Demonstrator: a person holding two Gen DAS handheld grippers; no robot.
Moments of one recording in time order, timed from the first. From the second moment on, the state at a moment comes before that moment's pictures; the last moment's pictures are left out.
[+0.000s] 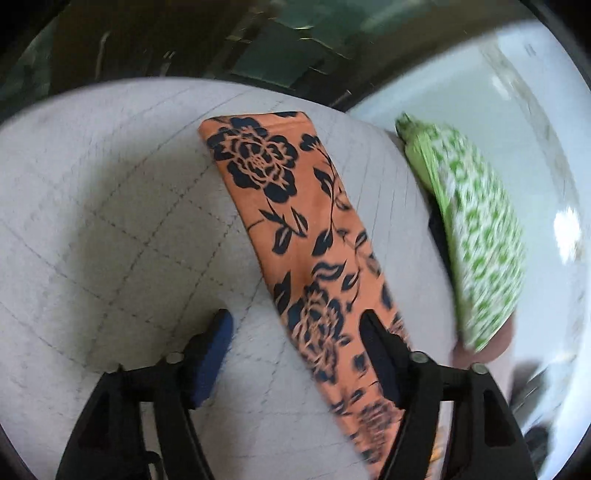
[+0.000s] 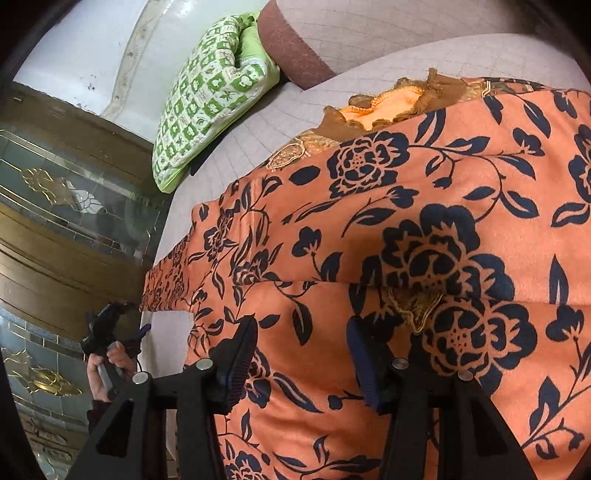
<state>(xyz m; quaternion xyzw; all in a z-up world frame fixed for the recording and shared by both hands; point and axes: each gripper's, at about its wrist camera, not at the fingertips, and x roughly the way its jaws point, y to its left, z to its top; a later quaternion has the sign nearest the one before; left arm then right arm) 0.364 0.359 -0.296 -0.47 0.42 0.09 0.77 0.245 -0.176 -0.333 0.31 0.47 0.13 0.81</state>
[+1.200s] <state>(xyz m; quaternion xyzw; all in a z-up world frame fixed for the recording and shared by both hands) 0.351 -0.069 -0.148 -0.12 0.42 -0.25 0.86 0.201 -0.361 -0.302 0.50 0.28 -0.03 0.82</state>
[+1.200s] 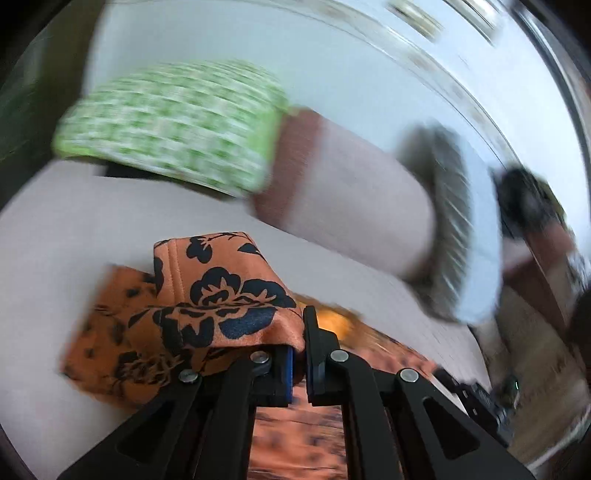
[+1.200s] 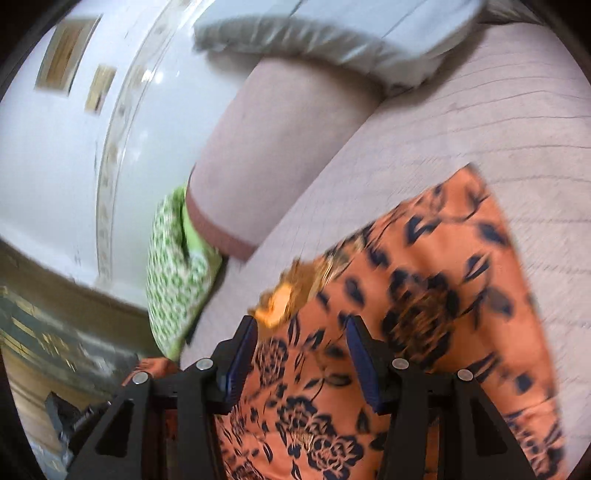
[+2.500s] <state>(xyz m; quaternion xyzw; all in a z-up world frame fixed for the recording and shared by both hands) 0.344 0.007 -0.276 -0.13 0.52 -0.04 0.84 0.234 -0.291 -0.304 0.22 0.41 -0.08 0.88</state>
